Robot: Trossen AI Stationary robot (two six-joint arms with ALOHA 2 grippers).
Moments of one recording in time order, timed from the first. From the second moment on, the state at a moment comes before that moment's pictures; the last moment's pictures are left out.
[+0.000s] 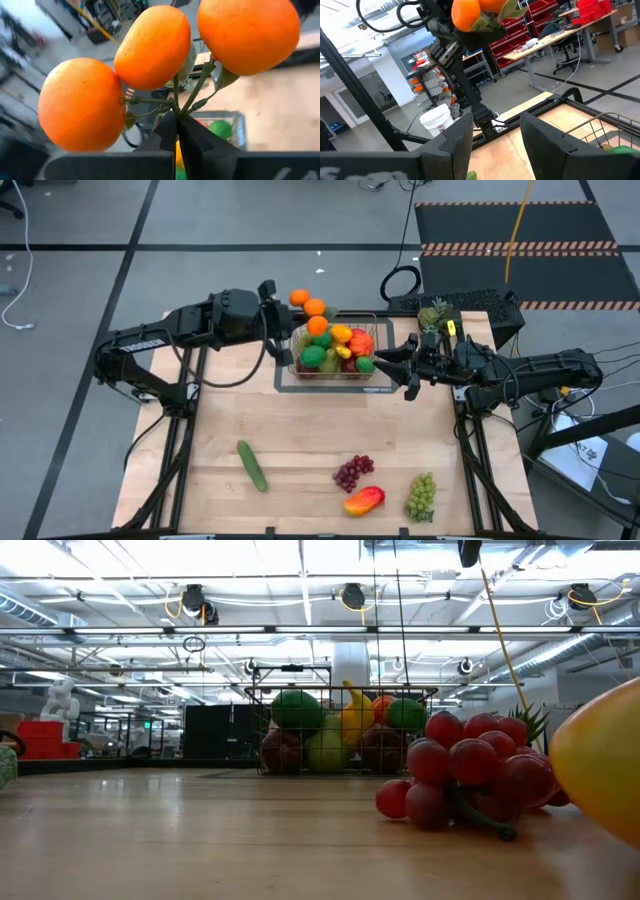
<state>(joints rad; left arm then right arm) 0.11 1.41 1.67 -0.62 -0.29 0.31 0.08 0.86 0.74 0.18 0.26 0.44</state>
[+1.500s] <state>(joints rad) -0.05 1.60 1.67 -0.31 -0.30 -0.93 0.08 0.69 0.74 0.03 0.13 0.40</state>
